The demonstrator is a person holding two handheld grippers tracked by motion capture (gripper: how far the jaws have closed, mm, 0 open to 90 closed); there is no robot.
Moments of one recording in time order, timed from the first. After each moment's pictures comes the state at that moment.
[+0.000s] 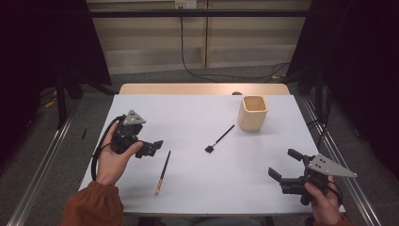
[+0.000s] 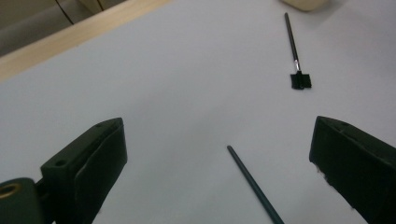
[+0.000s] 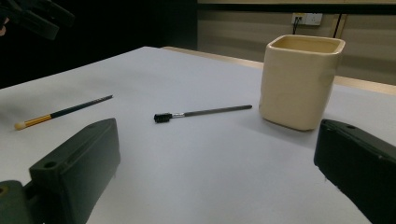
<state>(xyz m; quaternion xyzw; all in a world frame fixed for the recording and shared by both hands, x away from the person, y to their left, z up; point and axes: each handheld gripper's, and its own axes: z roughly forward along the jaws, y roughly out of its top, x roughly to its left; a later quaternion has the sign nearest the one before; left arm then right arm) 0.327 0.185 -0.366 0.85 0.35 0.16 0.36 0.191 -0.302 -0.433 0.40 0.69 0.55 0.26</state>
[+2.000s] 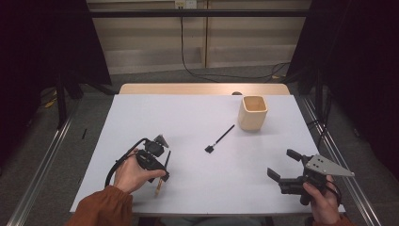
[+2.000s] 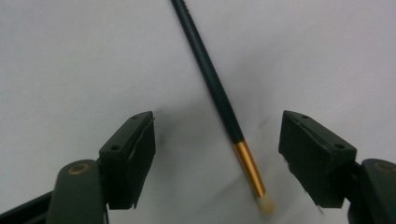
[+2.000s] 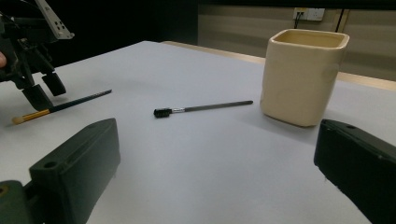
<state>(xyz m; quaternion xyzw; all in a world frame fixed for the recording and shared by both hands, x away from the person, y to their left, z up) 0.322 0.140 -0.435 0.90 0.43 -0.02 0.09 0.192 -0.300 -0.434 0.40 0.69 0.54 0.26</state>
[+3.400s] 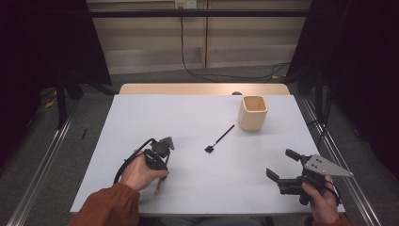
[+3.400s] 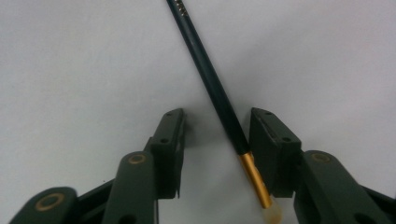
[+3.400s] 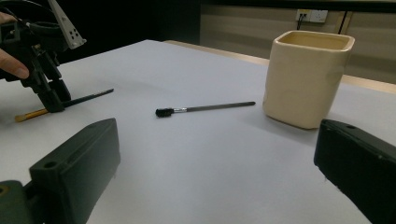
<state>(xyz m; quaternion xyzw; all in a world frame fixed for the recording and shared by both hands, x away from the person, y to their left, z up) 0.327 0.125 -0.444 0.91 0.41 -0.01 0.03 0.193 -0.297 -0.435 0.39 0.70 0.54 0.26</state>
